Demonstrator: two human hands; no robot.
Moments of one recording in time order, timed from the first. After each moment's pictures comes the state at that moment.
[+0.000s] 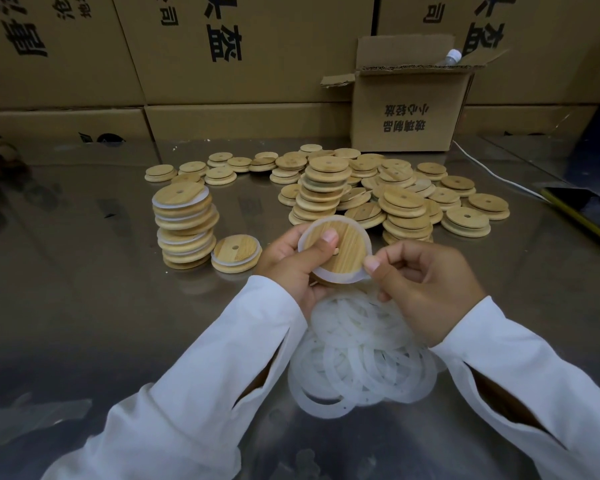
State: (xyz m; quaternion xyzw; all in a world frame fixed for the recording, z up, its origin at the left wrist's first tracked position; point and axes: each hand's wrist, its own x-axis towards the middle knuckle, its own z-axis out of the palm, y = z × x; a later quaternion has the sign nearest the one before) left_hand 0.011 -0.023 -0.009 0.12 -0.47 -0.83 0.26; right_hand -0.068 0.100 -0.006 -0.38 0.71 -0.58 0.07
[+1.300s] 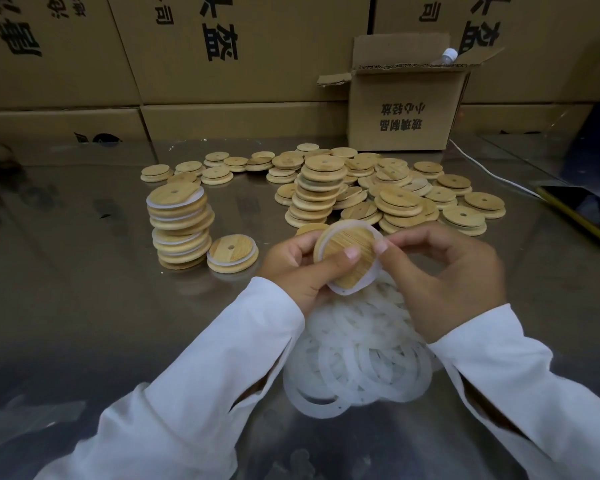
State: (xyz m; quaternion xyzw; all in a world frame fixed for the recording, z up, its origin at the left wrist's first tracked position) left_hand 0.011 -0.022 -0.015 0.10 -0.59 -0.76 0.24; right_hand -0.066 0.104 -0.003 -0.33 0.73 -0.59 -0.11
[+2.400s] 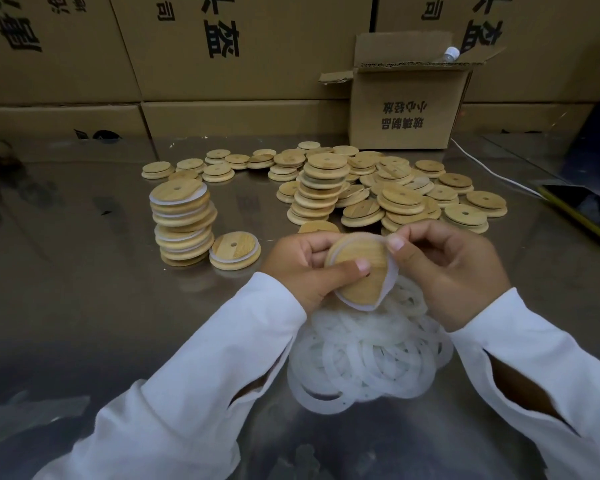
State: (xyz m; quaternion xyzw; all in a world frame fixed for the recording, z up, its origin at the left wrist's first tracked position) left_hand 0.018 -0.023 -0.007 0.09 -0.66 -0.72 0.21; right_hand -0.072 0.108 0.006 -0.37 0.68 -0.63 0.04
